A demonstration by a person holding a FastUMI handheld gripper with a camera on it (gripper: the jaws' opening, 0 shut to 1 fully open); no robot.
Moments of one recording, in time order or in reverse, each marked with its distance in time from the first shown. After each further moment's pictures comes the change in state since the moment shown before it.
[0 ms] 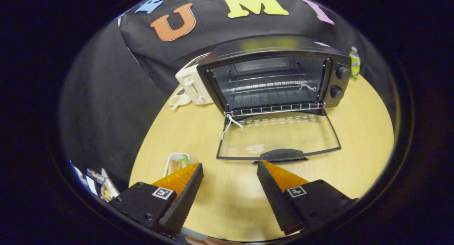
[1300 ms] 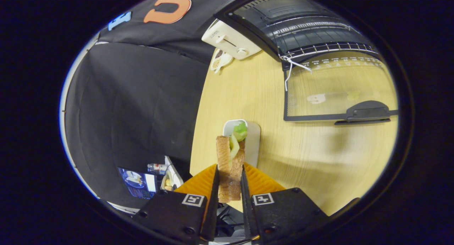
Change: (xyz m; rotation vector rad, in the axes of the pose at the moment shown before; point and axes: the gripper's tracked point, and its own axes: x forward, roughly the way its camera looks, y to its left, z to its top) arm 0.014 0.080 -0.045 0.198 0.372 0.455
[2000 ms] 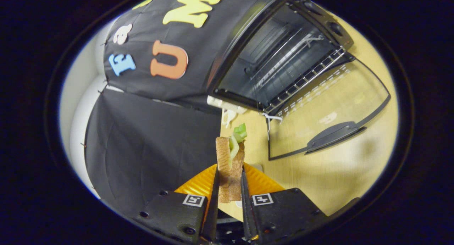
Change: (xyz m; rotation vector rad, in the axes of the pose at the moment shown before) arm -0.078 -0.016 0.081 0.228 -0.501 0.206
